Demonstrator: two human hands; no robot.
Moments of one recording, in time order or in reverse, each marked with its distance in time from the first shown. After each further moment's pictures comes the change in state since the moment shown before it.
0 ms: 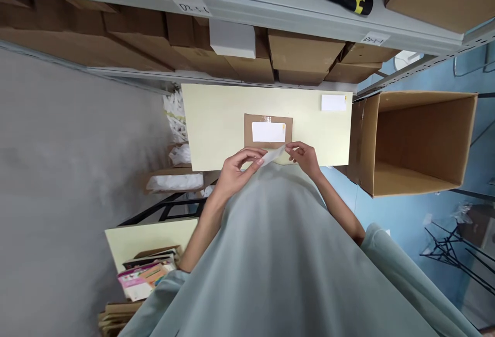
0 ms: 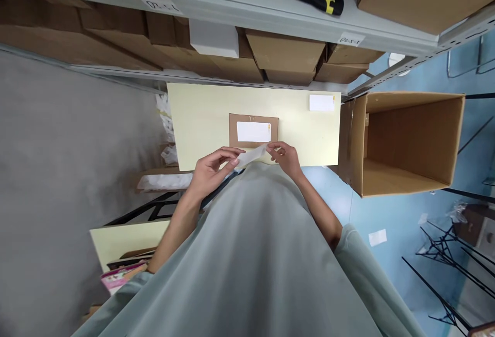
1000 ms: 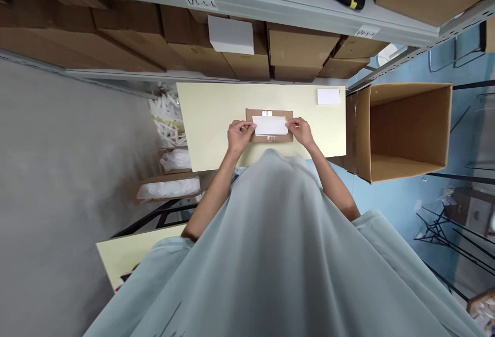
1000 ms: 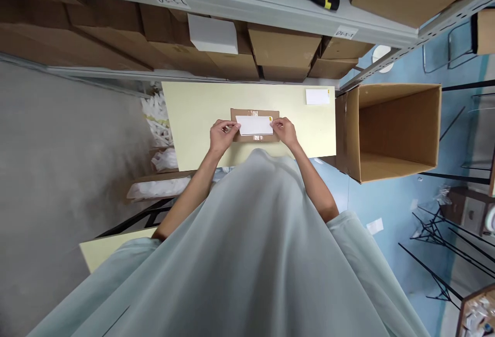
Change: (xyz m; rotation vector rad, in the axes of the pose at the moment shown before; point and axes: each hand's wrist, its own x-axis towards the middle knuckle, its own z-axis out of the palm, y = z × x) left_hand 0.109 -0.155 -0.028 0.237 0.317 0.058; right_hand 0.093 0.037 0.001 -0.385 0.137 -0.272
